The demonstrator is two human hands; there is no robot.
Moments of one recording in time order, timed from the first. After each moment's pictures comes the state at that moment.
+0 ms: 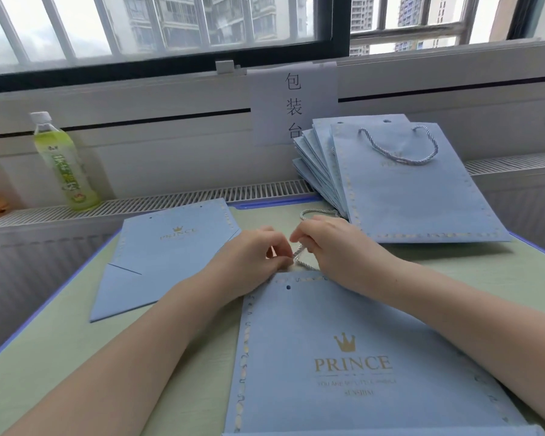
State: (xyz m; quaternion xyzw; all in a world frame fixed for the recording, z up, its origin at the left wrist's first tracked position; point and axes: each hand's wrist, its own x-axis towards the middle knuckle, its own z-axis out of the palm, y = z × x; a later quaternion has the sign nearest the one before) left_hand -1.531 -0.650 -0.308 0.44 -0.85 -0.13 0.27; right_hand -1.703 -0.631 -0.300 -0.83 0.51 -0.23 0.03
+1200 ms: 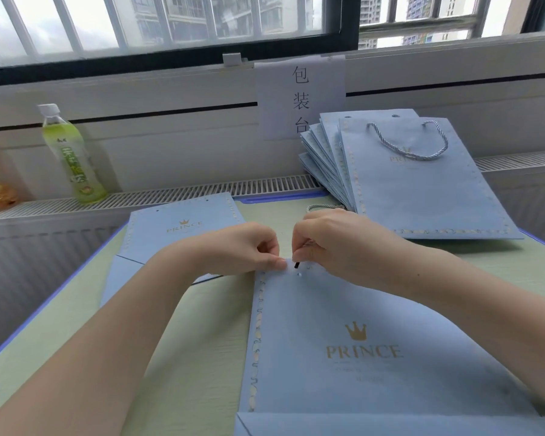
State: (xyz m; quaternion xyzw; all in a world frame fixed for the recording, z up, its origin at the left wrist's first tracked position) left_hand -1.515 -0.639 -0.271 0.49 -0.84 -0.23 0.05; right_hand -1.695 -0.603 -0.269 -0.87 0.47 -0.14 0.00
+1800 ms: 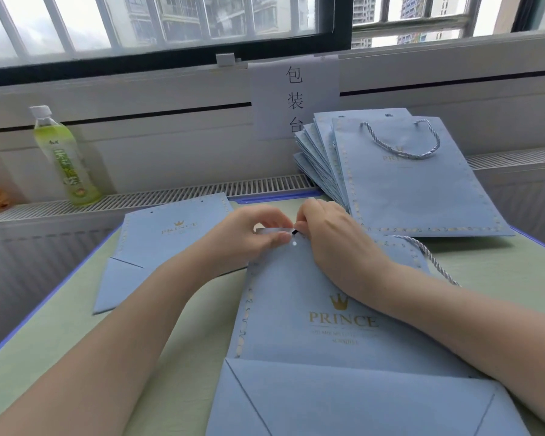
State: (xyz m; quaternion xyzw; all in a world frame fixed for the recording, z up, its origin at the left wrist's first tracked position) left_hand -1.522 -0.643 -0.281 0.41 -0.82 -0.25 0.30; right_hand -1.691 -0.620 -0.303 -0.81 0.49 -0.31 -0.07
